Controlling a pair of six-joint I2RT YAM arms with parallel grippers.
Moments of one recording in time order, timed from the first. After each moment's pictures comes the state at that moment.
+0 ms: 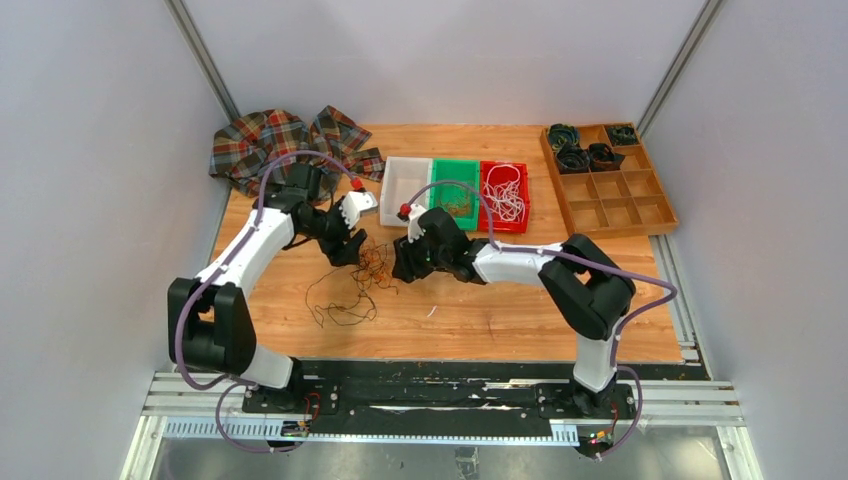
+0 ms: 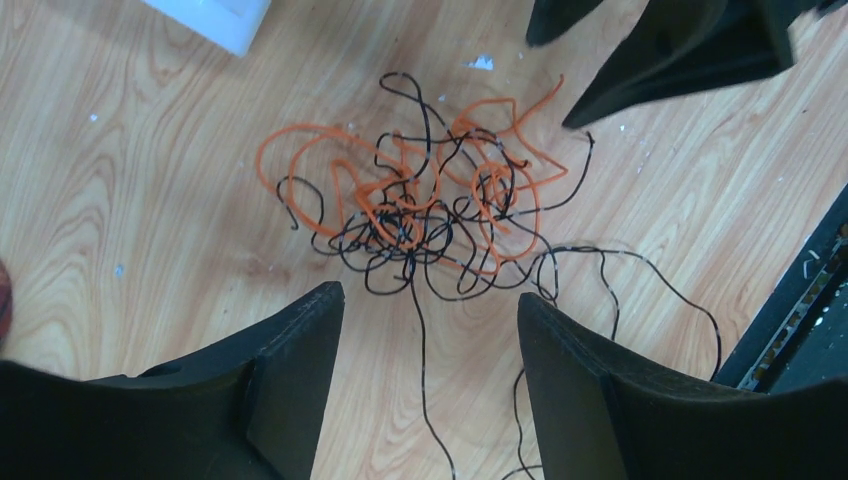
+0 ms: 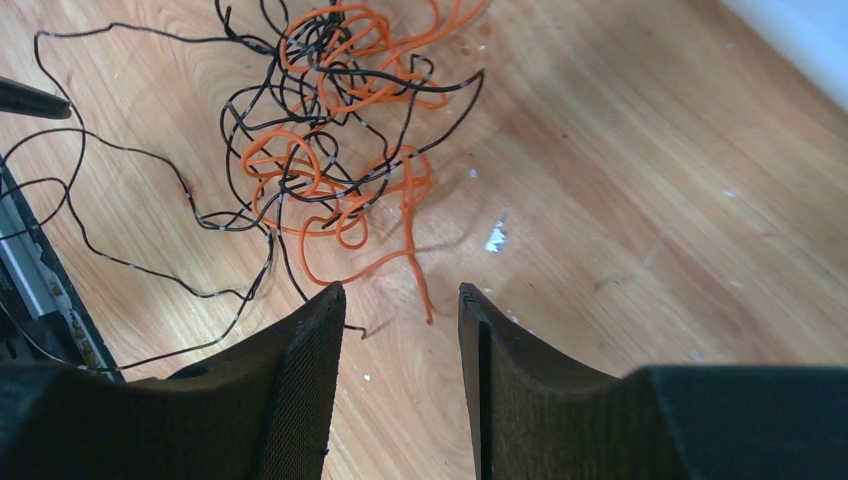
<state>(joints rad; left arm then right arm) -0.15 1.44 1.09 -0.79 0.55 0.81 0.84 1.85 1.07 0.13 -0.23 0.29</state>
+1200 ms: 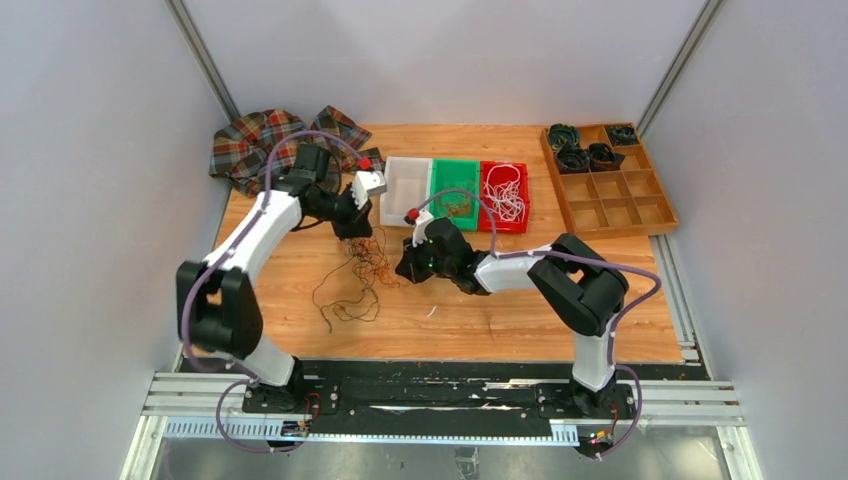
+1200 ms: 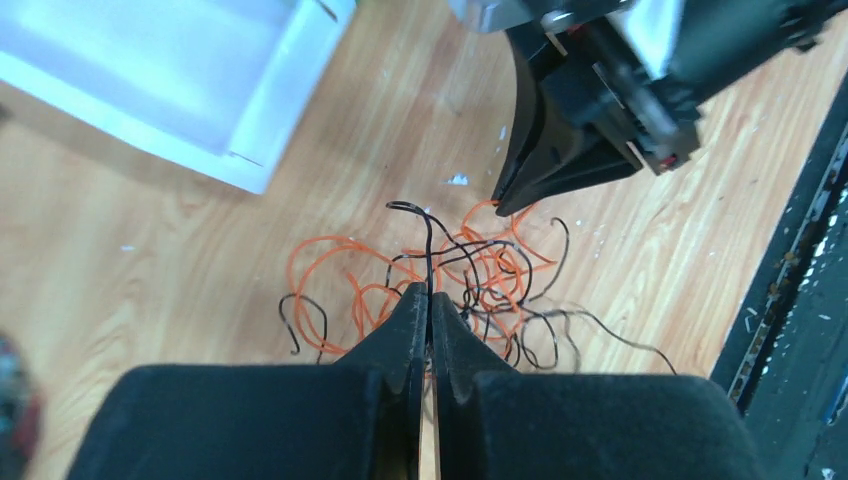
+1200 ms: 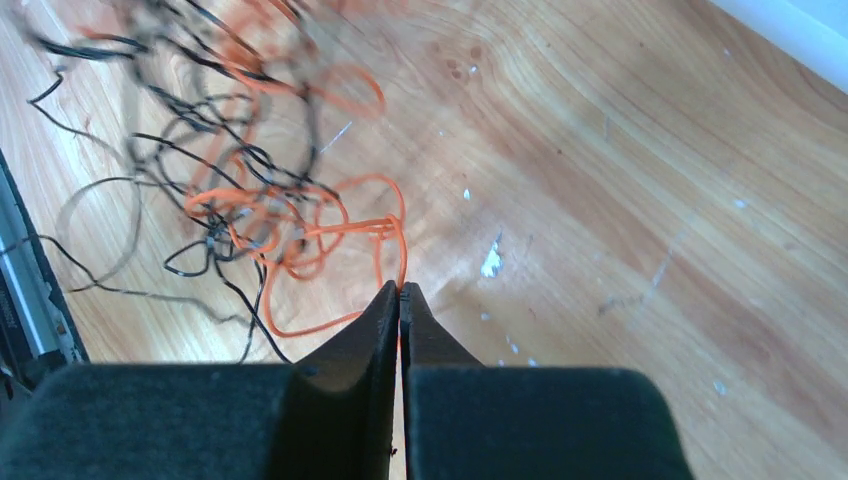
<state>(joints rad) -0.19 1.63 1.26 -0.78 0.71 0.77 0.85 1.93 0.98 0.44 -0.24 0.35</state>
